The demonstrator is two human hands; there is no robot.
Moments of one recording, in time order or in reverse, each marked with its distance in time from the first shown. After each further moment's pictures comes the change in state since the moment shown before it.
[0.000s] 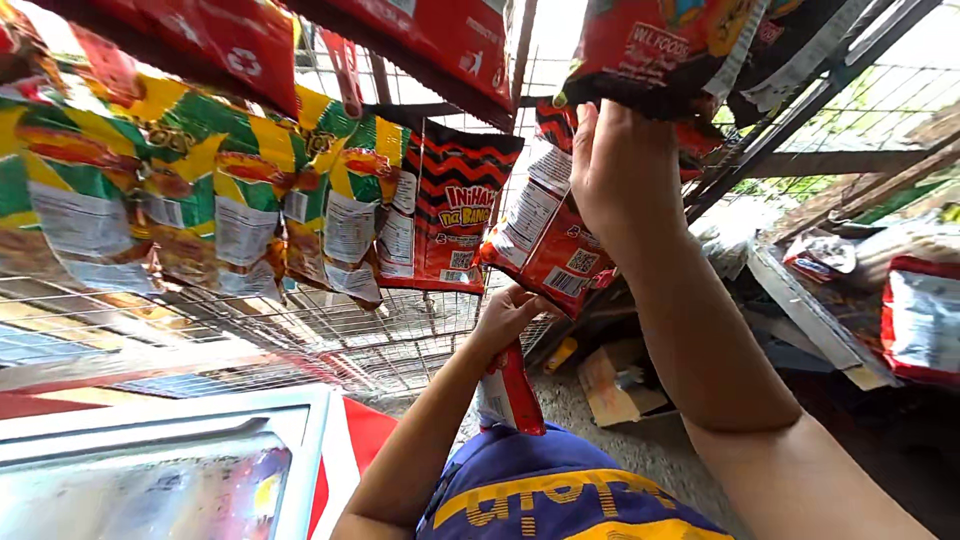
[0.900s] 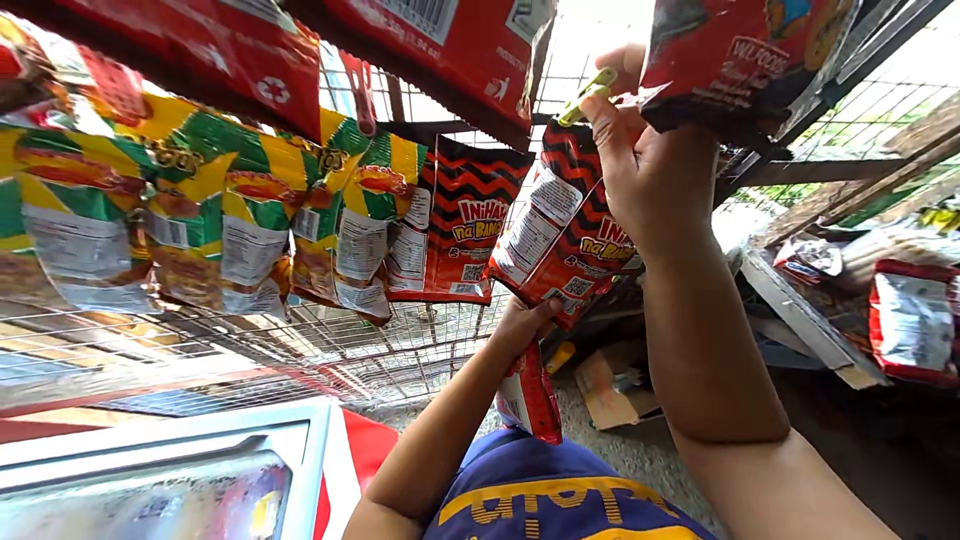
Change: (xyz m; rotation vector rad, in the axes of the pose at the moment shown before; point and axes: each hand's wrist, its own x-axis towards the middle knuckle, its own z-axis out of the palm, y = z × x) left_hand 0.015 -0.007 0.013 -0.389 0.007 -0.021; right_hand 0.013 0.013 0.004 0.241 0.184 -0.020
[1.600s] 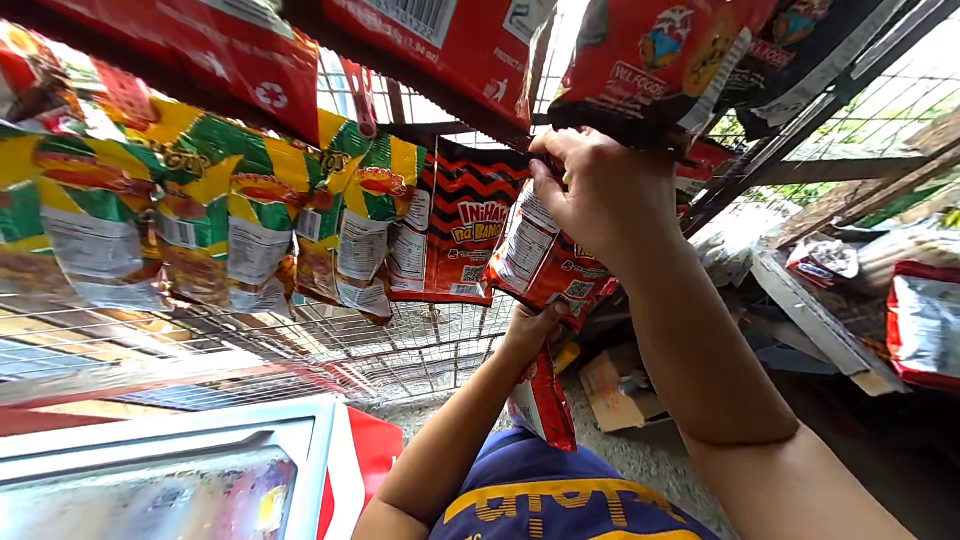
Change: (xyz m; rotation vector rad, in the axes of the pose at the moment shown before) left_hand -0.004 -0.014 0.009 -0.075 0.071 0.028; right_hand -0.007 -0.018 0.007 -0.244 -0.328 -0.107
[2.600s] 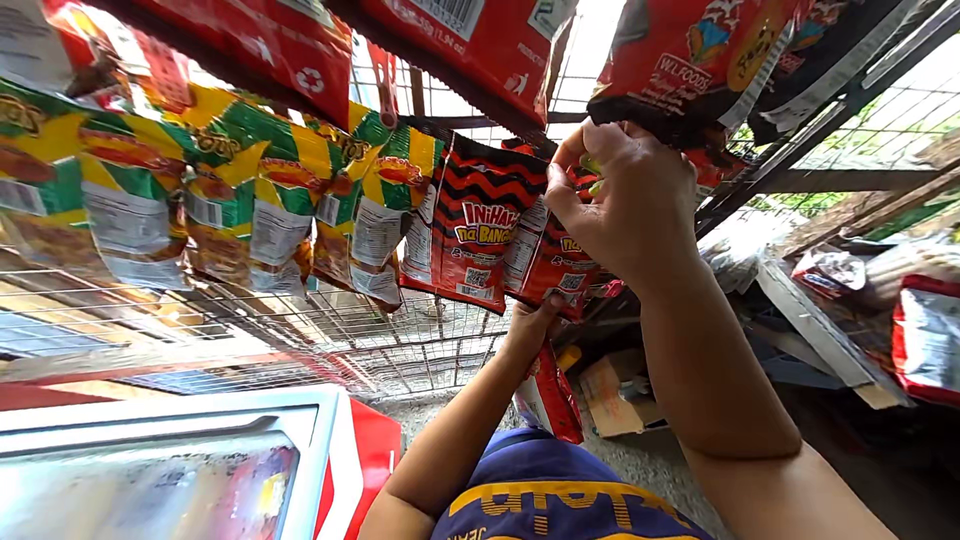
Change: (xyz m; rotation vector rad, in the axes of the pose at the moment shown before) left_hand -0.004 -0.002 0.001 -0.055 0.100 0.061; right_hand -0.015 -0.012 -0.021 0.176 0.060 0.017
